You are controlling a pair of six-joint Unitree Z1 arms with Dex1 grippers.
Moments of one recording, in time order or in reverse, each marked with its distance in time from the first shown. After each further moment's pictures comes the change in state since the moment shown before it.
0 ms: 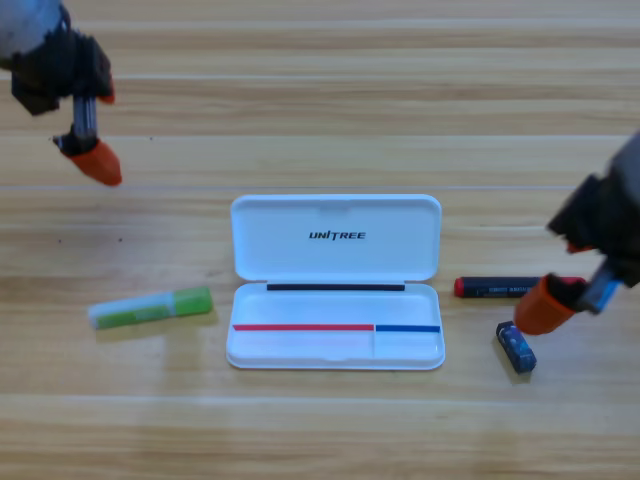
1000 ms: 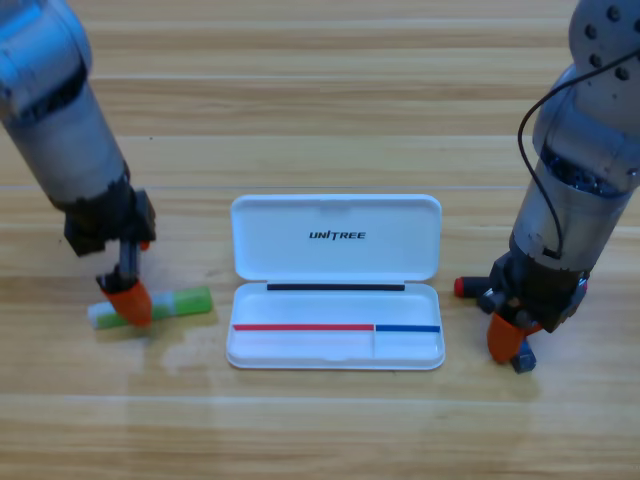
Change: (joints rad) arm 0 -0.077 0.140 0.236 -0.119 -0.074 -0.093; arm 1 -0.090 0.369 -0.104 0.001 0.088 0.130
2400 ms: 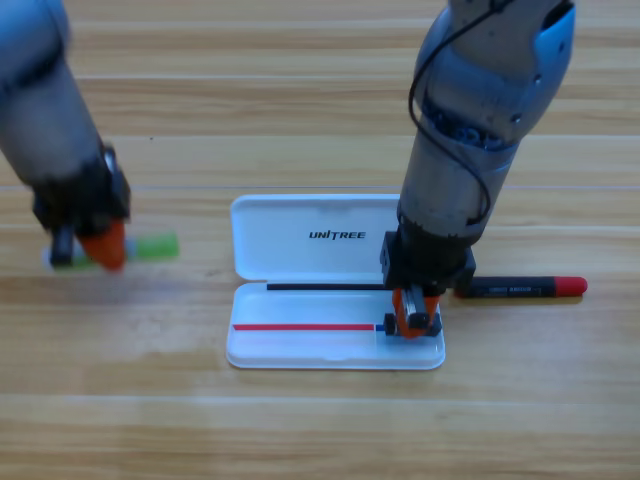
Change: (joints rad) arm 0 -0.023 -0.096 -0.053 0.114 0.091 0.008; arm 1 0.137 0.114 -0.417 0.256 0.058 -0.774
